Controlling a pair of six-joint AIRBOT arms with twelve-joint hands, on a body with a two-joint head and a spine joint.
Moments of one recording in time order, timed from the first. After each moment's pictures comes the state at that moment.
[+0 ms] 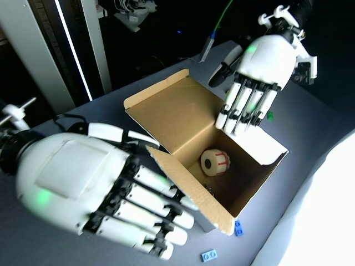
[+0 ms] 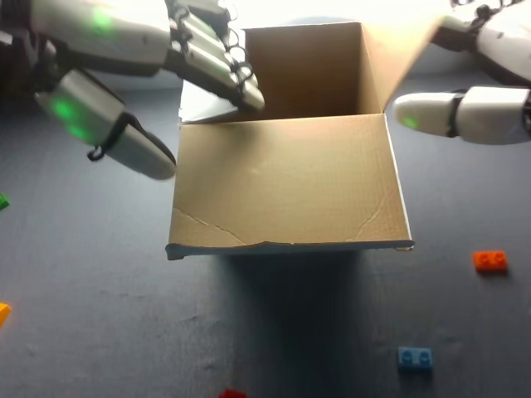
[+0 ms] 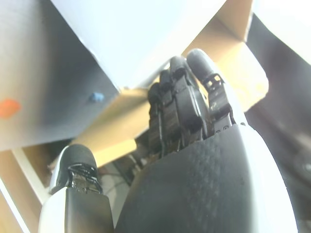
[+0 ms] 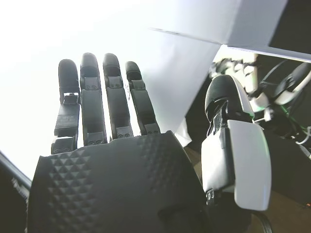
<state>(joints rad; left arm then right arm) -0.09 -1.09 1.58 1.94 -1.00 -0.50 -0.22 -0.91 1.00 0.35 0.54 -1.30</state>
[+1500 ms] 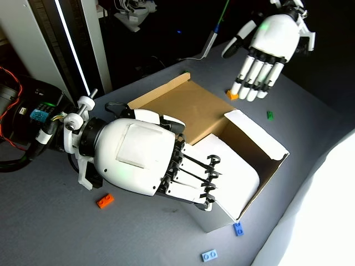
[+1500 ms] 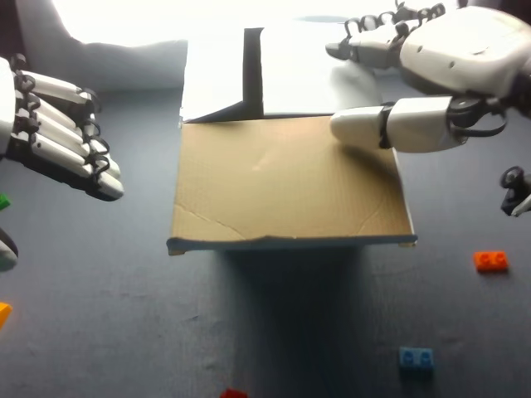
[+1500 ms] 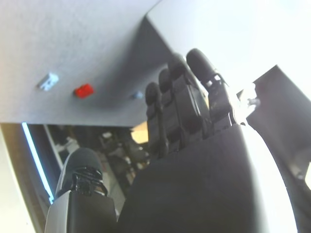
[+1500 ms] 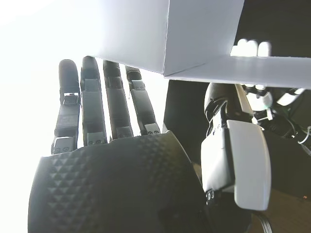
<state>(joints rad) 0.04 -0.83 1.49 1.98 -1.14 -0.51 -0.14 -1.03 1.06 0.38 0.40 -1.32</state>
